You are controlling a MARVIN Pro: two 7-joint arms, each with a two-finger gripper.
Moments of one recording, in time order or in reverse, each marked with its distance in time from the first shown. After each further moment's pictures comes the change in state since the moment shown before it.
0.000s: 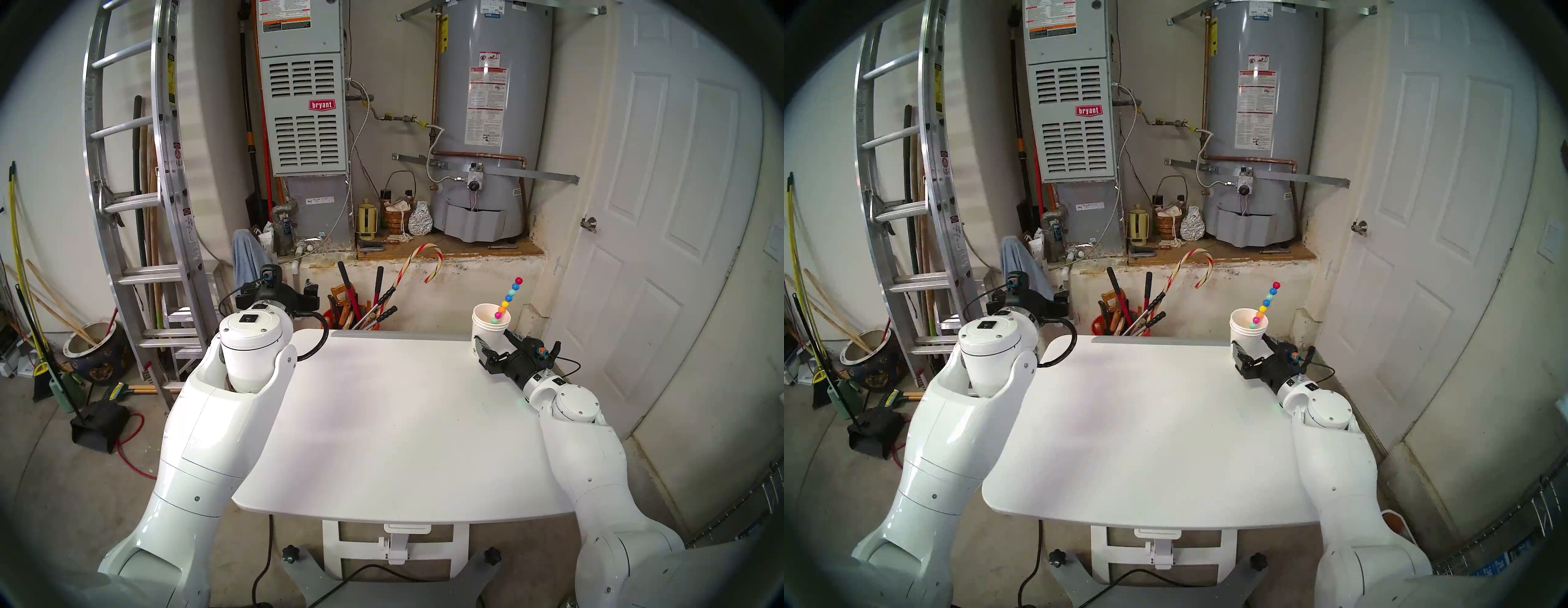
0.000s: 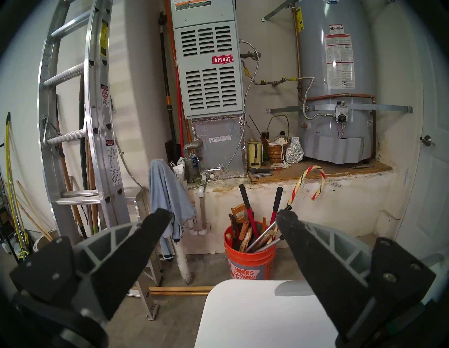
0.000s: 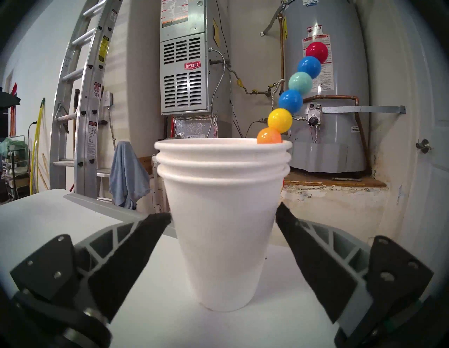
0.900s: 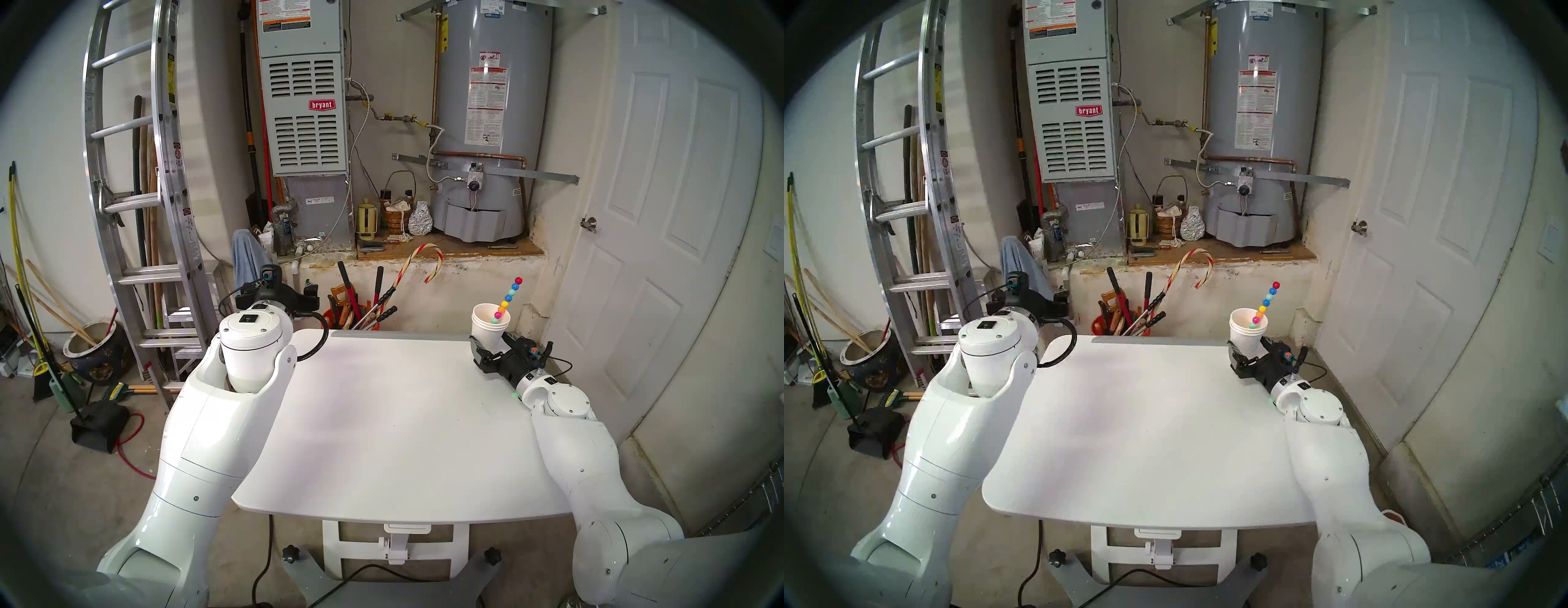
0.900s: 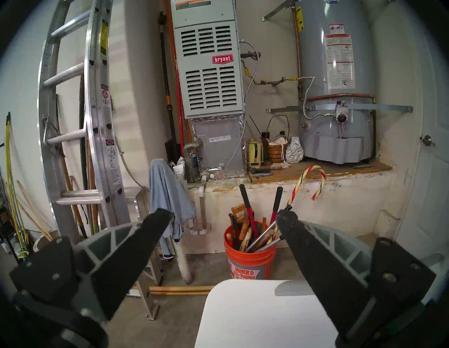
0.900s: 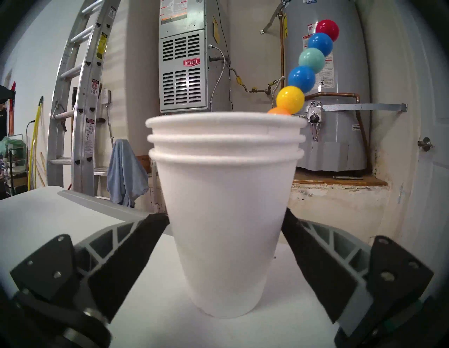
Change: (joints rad) left arm -0.001 0.005 0.004 0.000 -0.007 -0.001 0.005; right arm 0.067 -0.008 -0.020 0.121 -0.014 -0.069 -0.015
